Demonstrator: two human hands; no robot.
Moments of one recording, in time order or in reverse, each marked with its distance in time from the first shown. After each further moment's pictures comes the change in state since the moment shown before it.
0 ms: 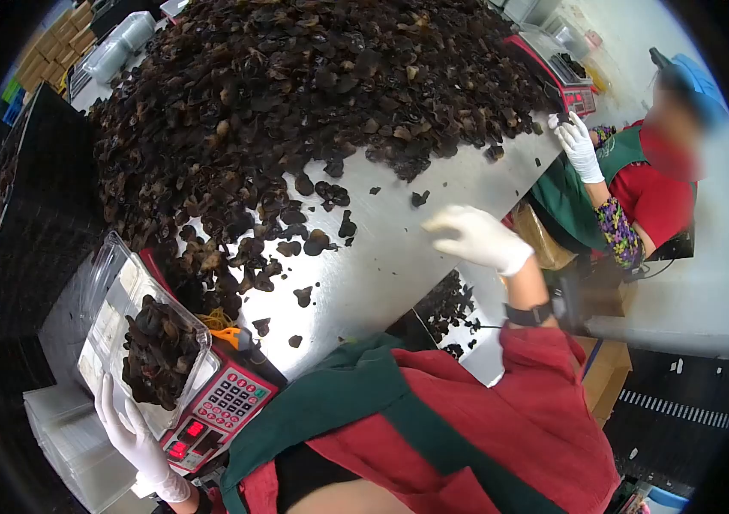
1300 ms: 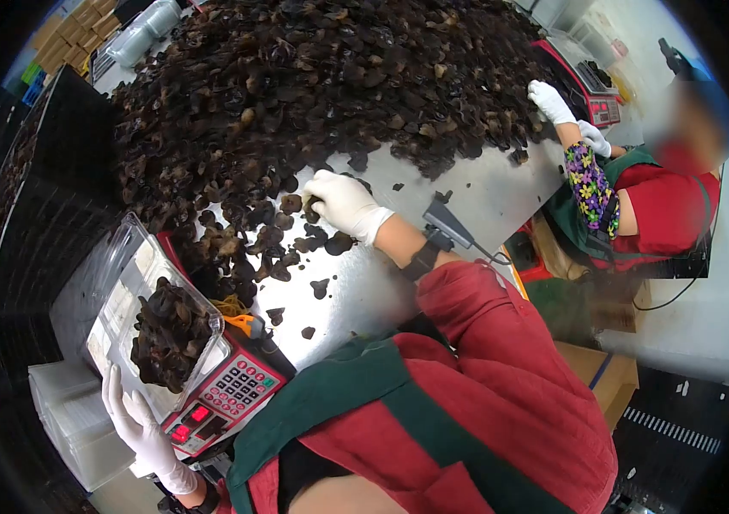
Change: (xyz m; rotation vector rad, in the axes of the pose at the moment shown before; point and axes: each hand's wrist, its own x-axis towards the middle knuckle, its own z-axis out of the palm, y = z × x) left_hand -0.016 -0.002 -0.004 0.025 0.061 -0.021; right_hand 0.189 -0.079 0.105 0.122 0.349 -0.370
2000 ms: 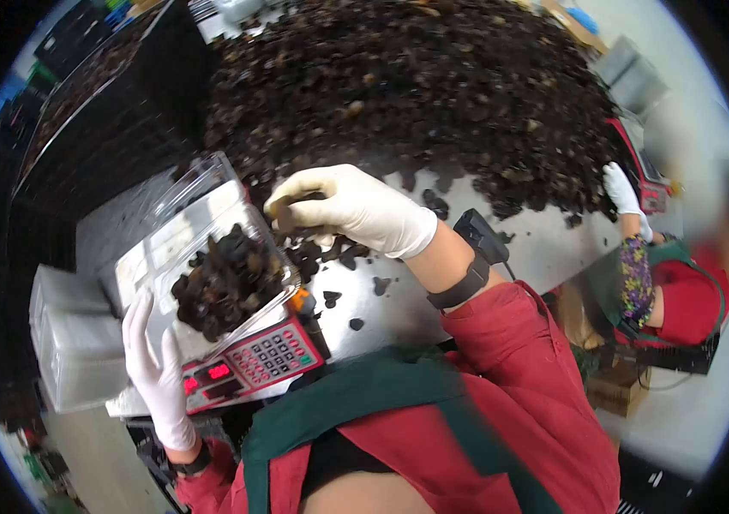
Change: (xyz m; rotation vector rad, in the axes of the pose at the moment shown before) left_hand 0.004 0.012 -0.004 -0.122 0.106 0.079; right_hand 0.054 -0.164 -0.050 1.271 -0.552 0.209
